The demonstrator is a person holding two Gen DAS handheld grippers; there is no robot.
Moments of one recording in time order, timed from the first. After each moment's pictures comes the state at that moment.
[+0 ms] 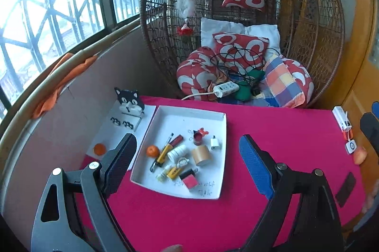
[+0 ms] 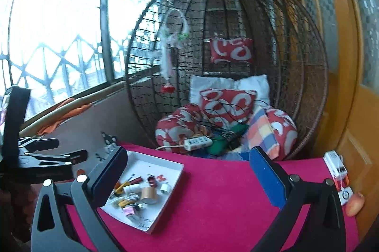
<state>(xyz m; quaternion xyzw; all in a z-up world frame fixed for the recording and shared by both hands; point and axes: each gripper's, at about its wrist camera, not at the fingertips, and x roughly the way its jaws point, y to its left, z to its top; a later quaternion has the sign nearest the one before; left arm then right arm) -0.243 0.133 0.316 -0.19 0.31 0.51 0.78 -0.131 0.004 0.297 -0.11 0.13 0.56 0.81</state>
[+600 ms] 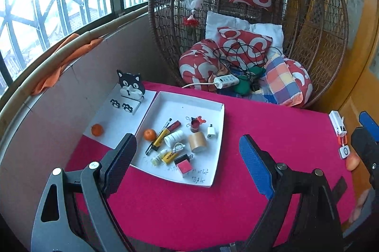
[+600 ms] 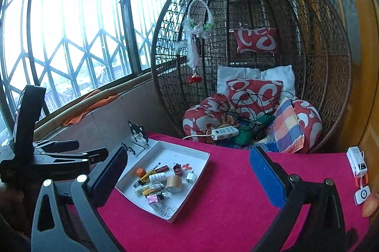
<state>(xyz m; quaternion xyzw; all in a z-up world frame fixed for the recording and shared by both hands) -0.256 0.116 0.310 -0.23 0.30 0.52 0.77 -0.139 0.004 0.286 -0.12 0.16 0.61 0.77</state>
